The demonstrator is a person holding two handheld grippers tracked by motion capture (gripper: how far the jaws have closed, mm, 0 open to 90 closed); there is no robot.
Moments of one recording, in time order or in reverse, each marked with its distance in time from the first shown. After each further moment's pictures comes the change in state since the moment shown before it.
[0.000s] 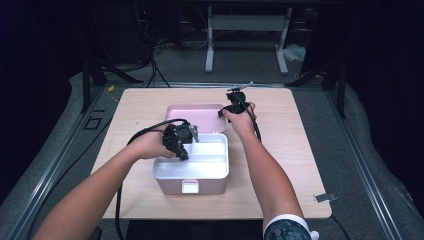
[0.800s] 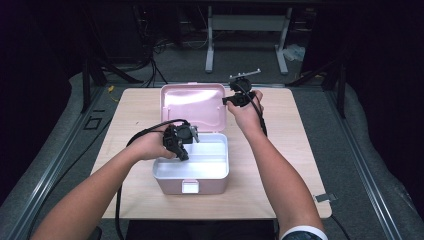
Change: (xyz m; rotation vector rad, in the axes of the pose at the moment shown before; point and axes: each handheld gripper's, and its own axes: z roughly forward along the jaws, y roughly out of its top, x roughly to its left) left arm -0.002 0.001 0.000 0.011 0.013 -0.007; right arm 0.042 0.011 -0.084 -0.164 -0.071 -0.134
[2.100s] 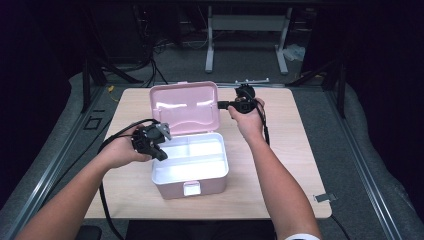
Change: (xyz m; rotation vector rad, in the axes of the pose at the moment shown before) left arm -0.012 -0.068 -0.030 -0.108 0.030 -0.150; right arm -0.006 -0.022 -0.003 -0.099 0.266 0.080
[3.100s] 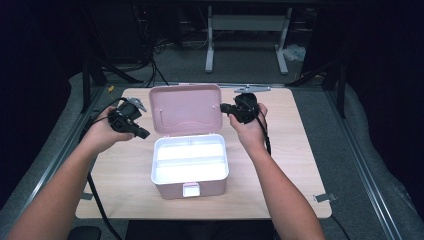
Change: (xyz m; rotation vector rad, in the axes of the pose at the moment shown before) left arm 0.058 -0.043 -0.045 -0.146 0.120 -0.325; right arm 0.028 -0.019 -0.026 -0.086 -0.111 -0.168
